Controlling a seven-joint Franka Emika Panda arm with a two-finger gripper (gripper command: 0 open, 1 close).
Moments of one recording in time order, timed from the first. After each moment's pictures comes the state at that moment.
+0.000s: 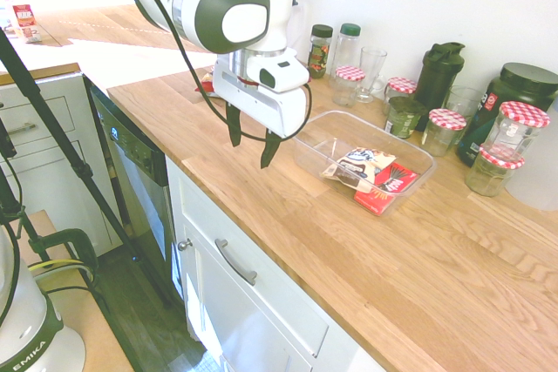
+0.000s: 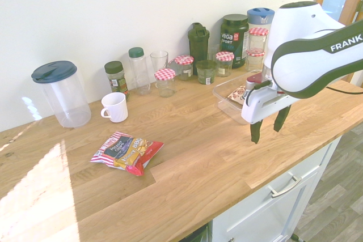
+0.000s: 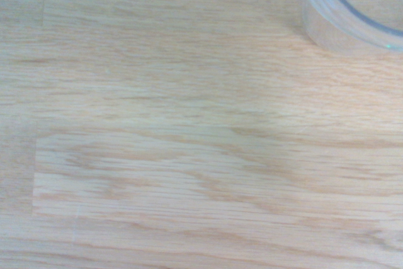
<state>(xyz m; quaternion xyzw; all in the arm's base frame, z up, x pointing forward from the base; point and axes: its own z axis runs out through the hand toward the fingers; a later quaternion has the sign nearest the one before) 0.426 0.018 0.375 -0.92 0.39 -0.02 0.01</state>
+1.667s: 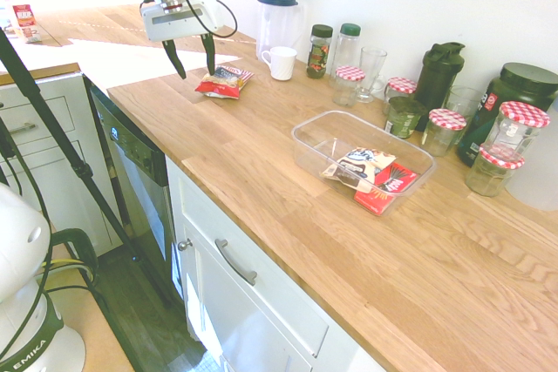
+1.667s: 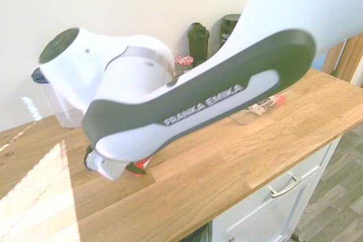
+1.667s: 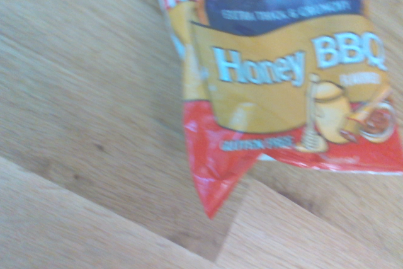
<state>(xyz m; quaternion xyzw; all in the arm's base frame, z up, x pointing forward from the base) 0.501 0.404 0.383 -0.97 0.15 -0.11 -0.16</state>
